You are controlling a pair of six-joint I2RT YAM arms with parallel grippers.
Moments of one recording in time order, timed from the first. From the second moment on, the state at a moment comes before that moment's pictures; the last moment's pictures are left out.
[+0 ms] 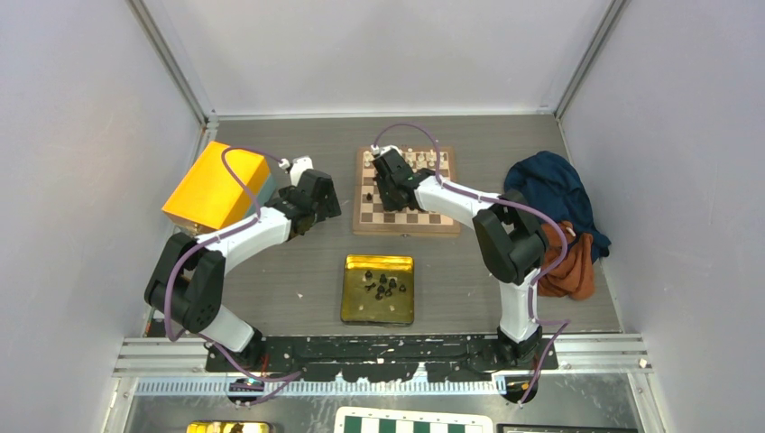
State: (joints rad) left arm -0.52 1.53 0.93 -0.22 -0.44 -0.63; right arm 0.67 1.96 1.42 -0.37 0.19 0.27
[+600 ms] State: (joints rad) left arm -0.52 1.53 0.93 -0.22 -0.44 -0.63; right arm 0.67 1.96 1.42 -0.37 0.19 0.27
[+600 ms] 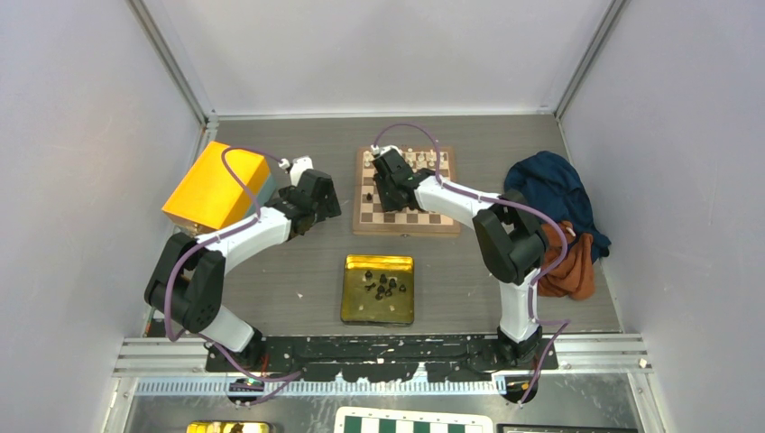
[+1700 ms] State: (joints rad) left arm -0.52 1.53 0.93 -0.22 -0.44 -0.63; right arm 0.67 2.08 1.61 -0.41 0.19 0.23
